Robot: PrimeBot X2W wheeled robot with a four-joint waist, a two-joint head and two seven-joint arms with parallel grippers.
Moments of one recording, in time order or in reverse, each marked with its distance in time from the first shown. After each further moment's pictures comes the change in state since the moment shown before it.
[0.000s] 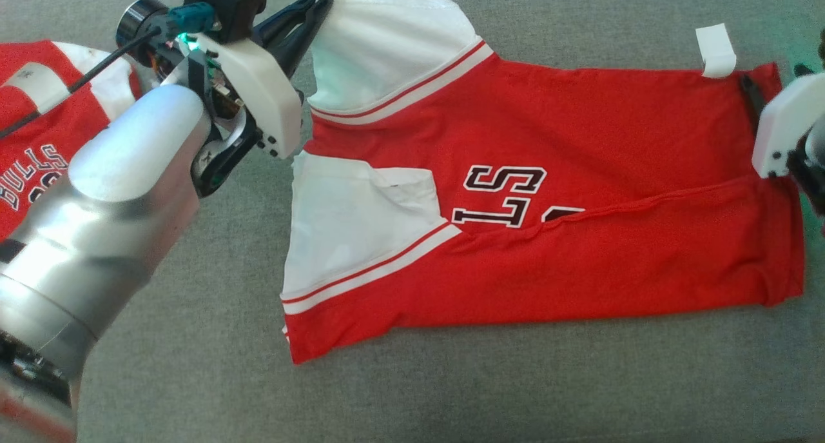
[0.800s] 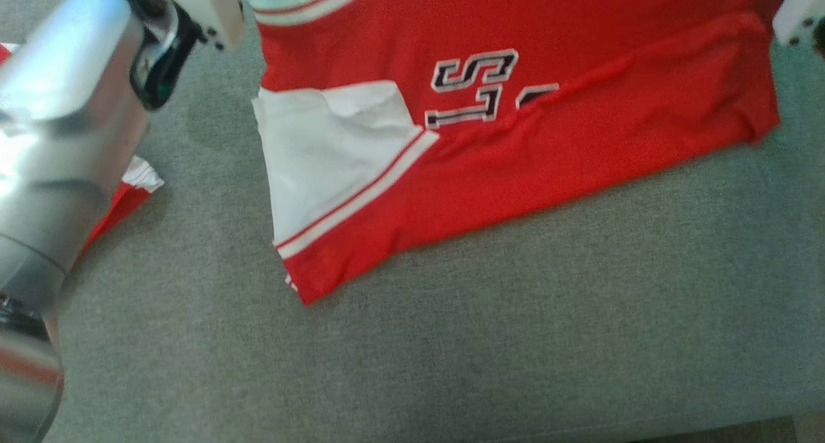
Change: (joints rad) left arm -0.162 -0.018 0.085 0.168 -0.020 0.030 -0.108; right arm -0.282 0.020 0.064 0.041 0.110 0.000 -0.208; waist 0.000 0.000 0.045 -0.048
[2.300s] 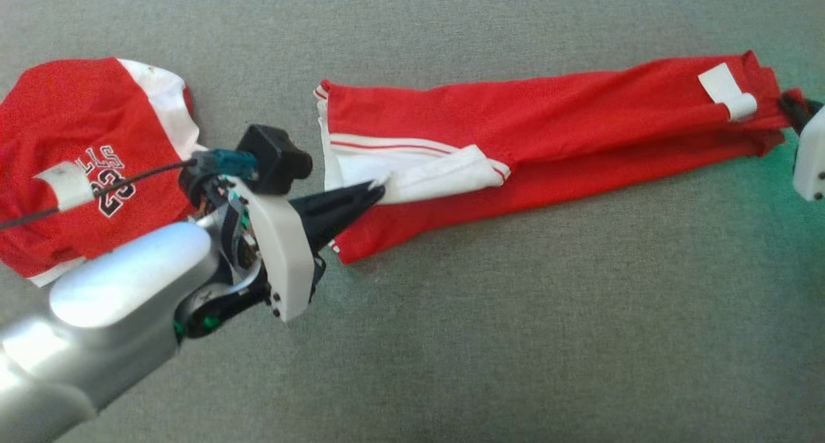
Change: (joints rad) left arm 0.325 0.295 -0.314 -0.729 -0.226 -0.030 0.280; right arm 0.240 -0.281 0.427 -0.107 0.408 0.000 0.202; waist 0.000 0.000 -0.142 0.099
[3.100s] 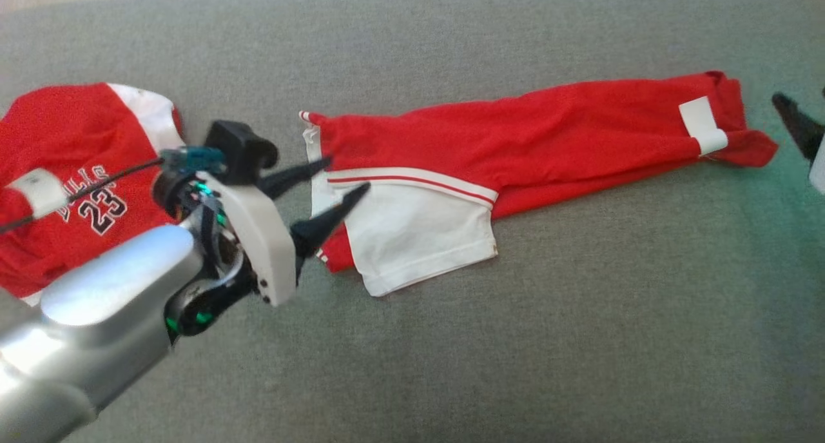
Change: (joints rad) left arm 0.057 -0.005 0.046 0.056 -0.047 0.037 -0.017; right arm 0.009 -0.030 0.024 0.011 0.142 0.000 -0.032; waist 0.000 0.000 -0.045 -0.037
